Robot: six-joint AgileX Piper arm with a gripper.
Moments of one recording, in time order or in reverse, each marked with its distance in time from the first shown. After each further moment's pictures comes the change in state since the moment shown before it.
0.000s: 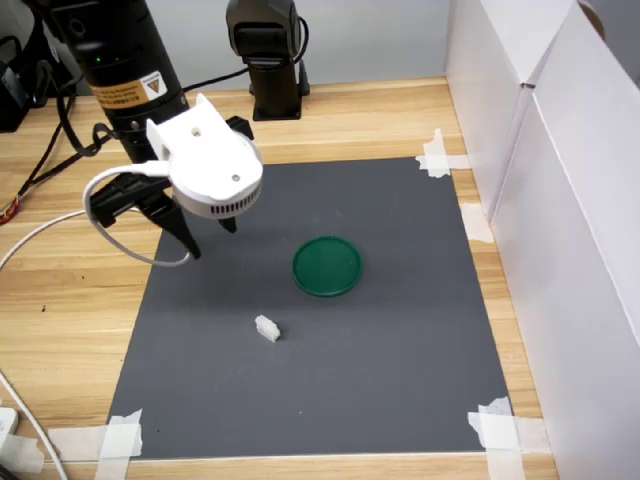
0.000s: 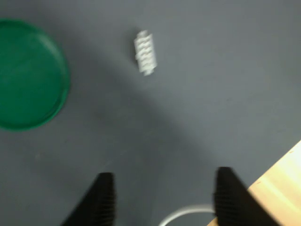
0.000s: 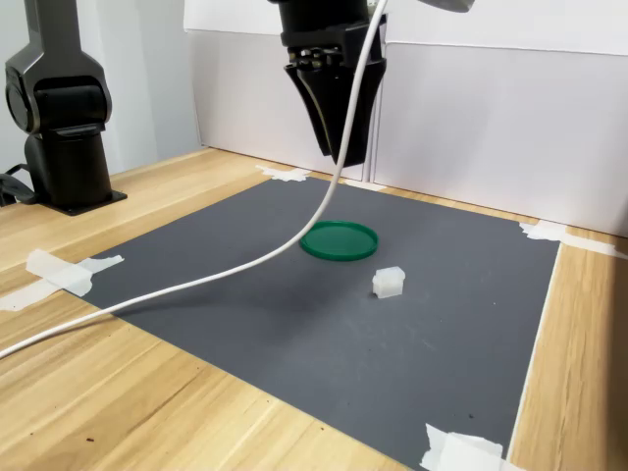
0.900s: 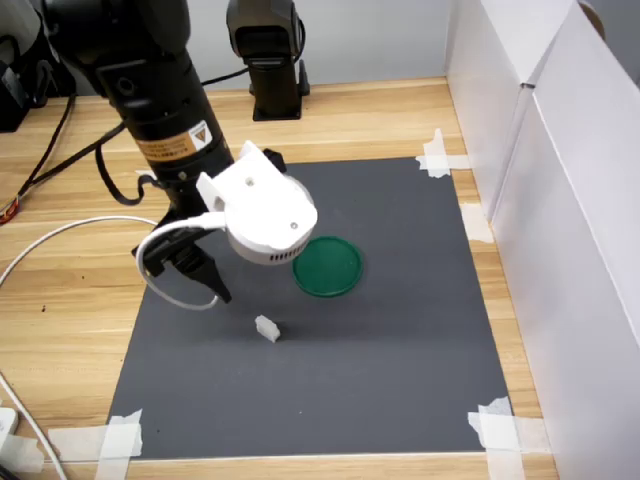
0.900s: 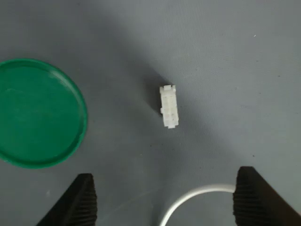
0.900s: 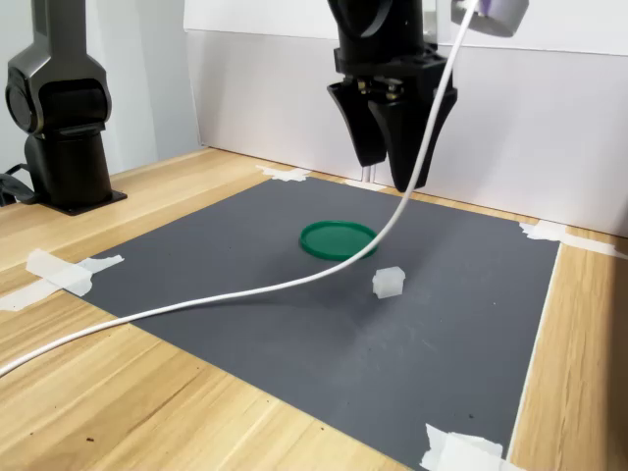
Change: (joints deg) arm 4.4 7.7 -5.3 0.6 2.1 0.3
